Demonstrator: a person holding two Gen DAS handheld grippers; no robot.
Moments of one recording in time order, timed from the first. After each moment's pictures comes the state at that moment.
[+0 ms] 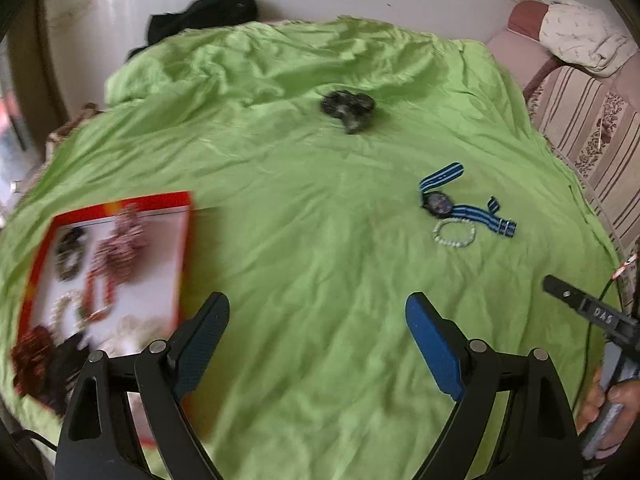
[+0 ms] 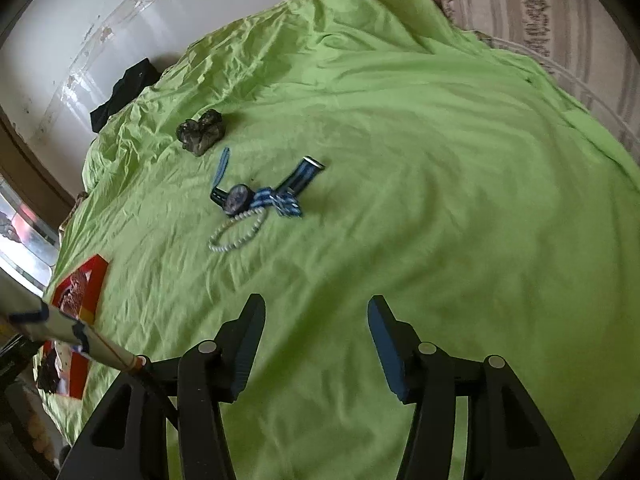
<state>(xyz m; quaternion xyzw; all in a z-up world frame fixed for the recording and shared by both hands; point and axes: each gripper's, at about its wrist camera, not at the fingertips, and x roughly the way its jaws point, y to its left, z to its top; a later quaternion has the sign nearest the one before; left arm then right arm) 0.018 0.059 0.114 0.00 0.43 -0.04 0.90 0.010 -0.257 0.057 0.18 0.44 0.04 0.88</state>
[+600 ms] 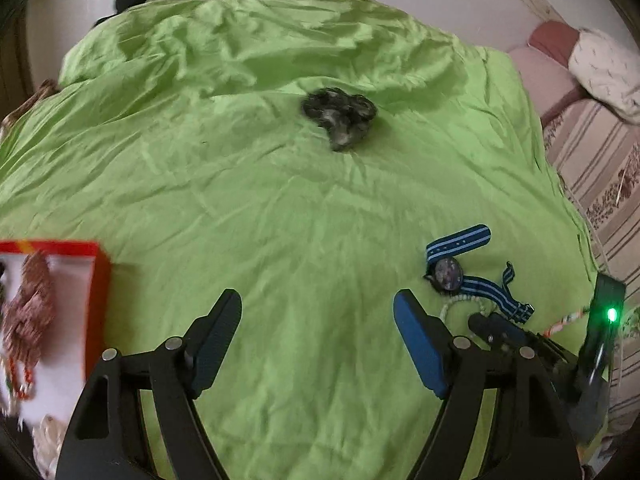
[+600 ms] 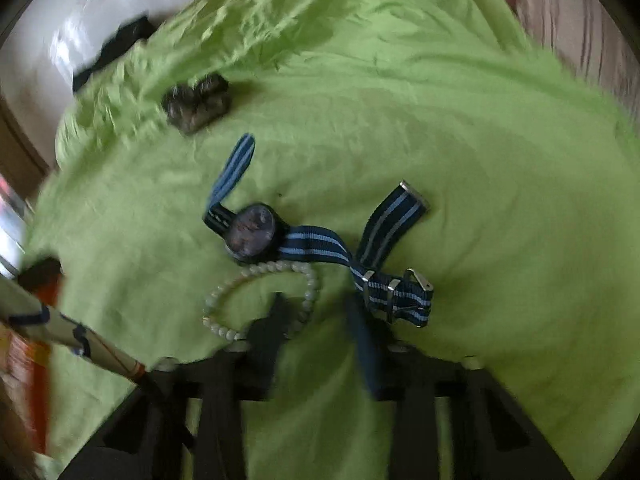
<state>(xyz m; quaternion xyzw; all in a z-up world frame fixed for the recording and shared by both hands) 0.137 0.039 0.084 -0.06 0.46 -0.08 0.88 0.115 -0.181 0.021 0.09 0.46 0.03 0.88</state>
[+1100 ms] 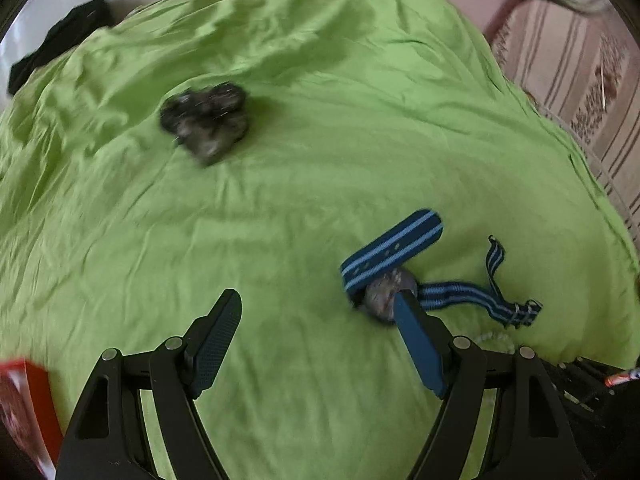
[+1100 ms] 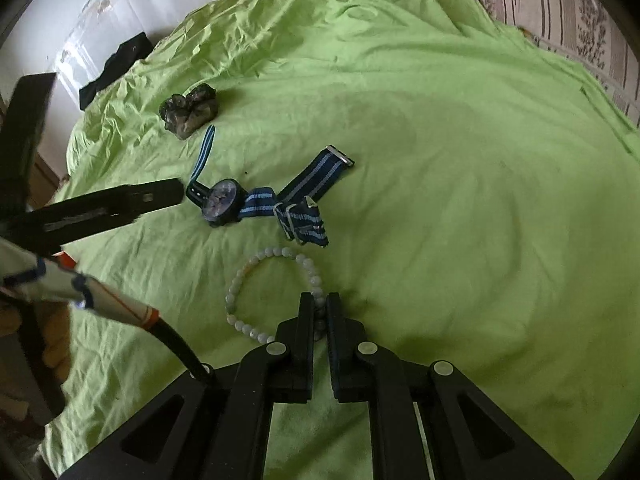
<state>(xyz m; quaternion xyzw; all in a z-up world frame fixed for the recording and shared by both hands) 0.187 -0.066 0.051 0.08 0.46 -0.17 0.87 0.072 -0.236 0.016 0.16 0.45 0.05 0.88</state>
